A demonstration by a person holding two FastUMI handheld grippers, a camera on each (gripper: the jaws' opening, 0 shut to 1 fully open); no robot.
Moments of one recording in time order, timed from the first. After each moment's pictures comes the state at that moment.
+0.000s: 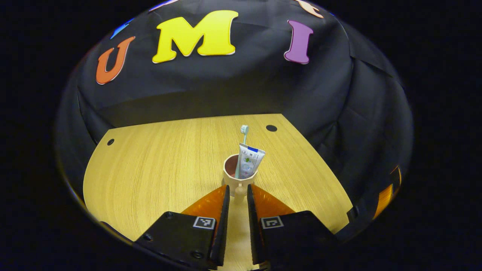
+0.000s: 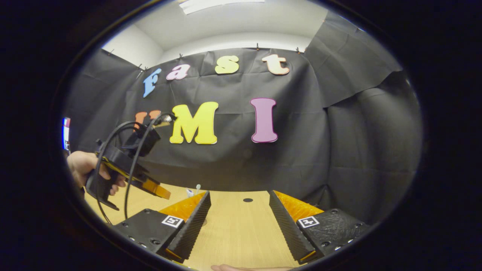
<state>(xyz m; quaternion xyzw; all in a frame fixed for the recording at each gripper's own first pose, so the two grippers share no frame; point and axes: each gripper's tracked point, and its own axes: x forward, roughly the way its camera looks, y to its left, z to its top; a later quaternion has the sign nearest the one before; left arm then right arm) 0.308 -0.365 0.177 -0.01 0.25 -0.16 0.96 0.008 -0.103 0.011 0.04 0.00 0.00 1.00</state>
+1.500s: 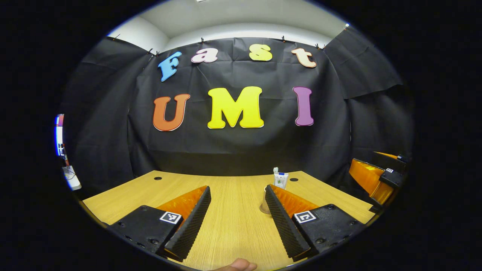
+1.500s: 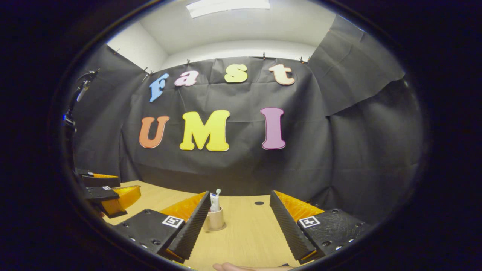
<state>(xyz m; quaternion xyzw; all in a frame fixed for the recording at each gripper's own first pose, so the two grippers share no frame) -0.012 -0.082 0.009 0.02 -0.01 -0.07 1.00 -0.030 -0.032 0.020 0.04 -0.03 0.00 1.00</state>
